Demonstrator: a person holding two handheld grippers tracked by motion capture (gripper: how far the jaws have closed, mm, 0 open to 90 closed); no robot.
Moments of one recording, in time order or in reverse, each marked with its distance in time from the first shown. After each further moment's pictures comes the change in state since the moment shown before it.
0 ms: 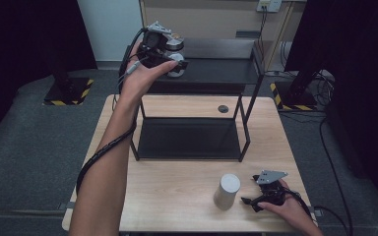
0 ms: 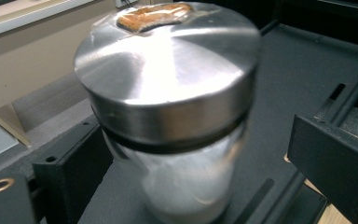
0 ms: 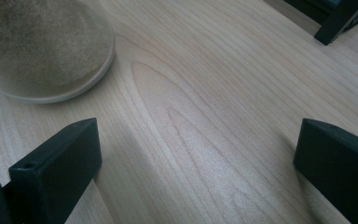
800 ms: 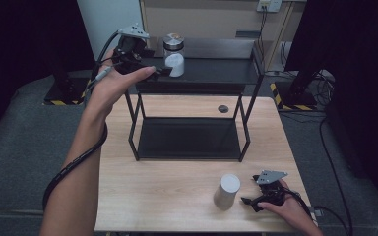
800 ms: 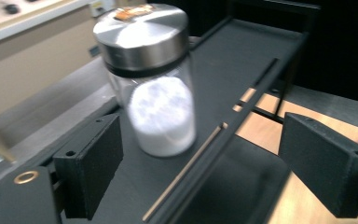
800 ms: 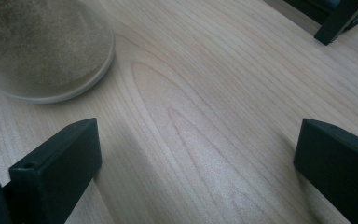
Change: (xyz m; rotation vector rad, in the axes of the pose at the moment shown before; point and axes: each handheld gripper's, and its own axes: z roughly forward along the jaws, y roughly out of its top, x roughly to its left) left arm 0.021 -0.021 -0.062 -0.027 -0.136 0.068; right arm 0.000 0.000 0.000 0.000 0.000 0.000
